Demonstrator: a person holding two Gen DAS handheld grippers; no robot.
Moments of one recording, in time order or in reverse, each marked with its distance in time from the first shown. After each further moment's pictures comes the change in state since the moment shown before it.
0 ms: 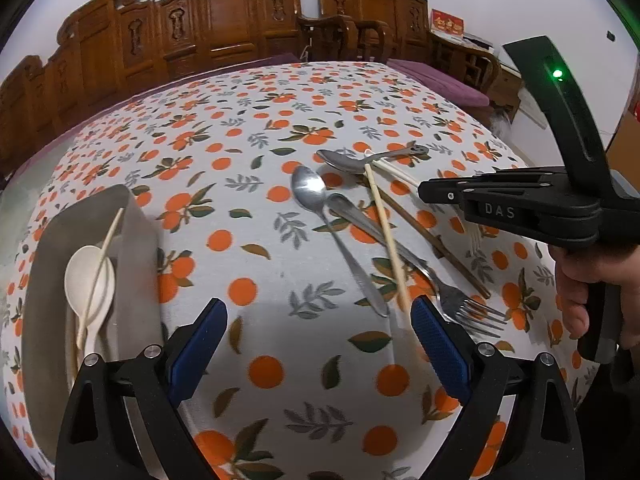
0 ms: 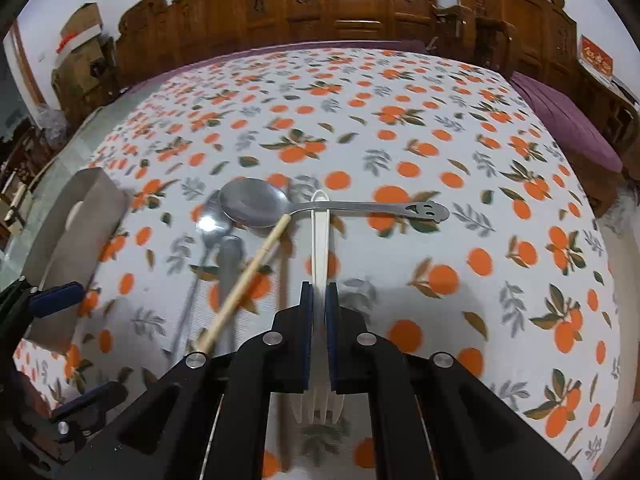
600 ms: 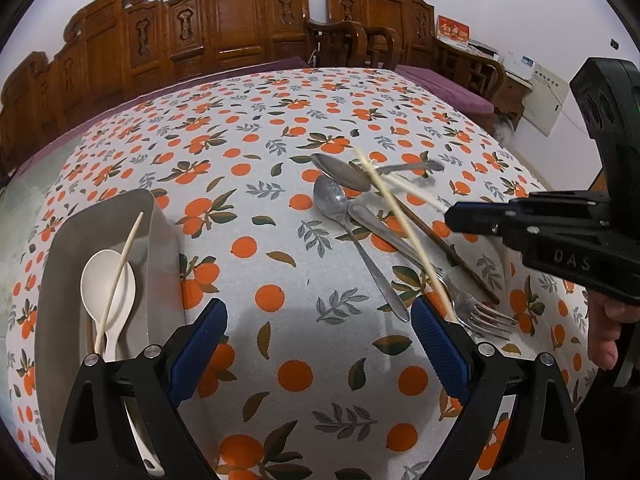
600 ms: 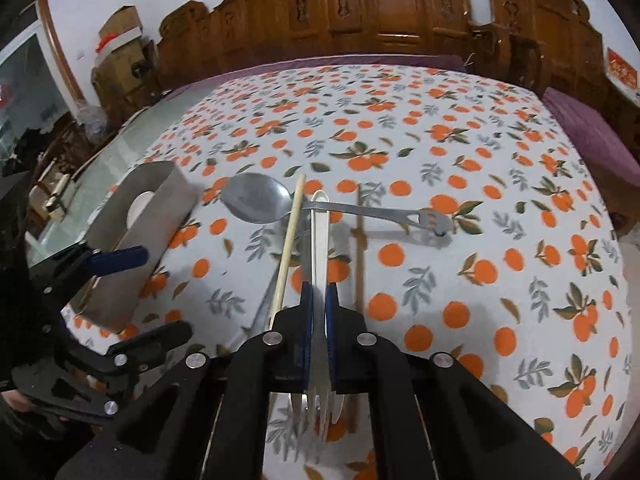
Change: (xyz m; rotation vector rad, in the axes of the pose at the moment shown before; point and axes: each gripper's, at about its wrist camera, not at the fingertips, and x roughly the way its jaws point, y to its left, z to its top) left arm -0.008 0.019 0.004 -0.022 -0.012 0.009; right arm -0.037 0.032 -0.009 -0.049 -0.051 0.134
